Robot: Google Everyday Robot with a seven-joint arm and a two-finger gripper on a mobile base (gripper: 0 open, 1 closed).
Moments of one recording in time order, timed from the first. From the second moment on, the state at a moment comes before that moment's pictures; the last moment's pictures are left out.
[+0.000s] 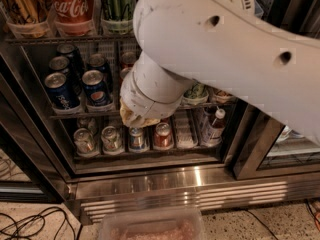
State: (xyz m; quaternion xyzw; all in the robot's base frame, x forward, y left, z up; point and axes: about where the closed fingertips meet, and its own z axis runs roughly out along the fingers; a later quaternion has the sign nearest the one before) arm 0.448 0.044 0.898 -0.97 0.06 -0.16 0.19
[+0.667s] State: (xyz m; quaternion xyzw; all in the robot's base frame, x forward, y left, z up) arm 0.452 0.046 0.896 -0.97 0.04 -0.17 0.19
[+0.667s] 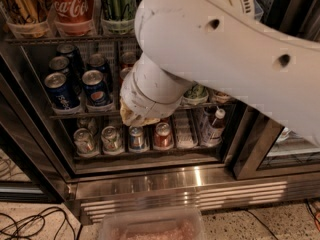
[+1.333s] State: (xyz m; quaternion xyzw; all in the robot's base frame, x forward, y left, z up) arm 0.492 0.060 0.879 -0.95 -0.03 -0.20 0.22
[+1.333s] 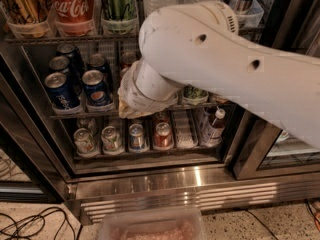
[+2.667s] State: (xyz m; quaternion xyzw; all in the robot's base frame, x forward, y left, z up) arm 0.522 0.114 0.895 -0.93 -0.11 -0.29 0.20
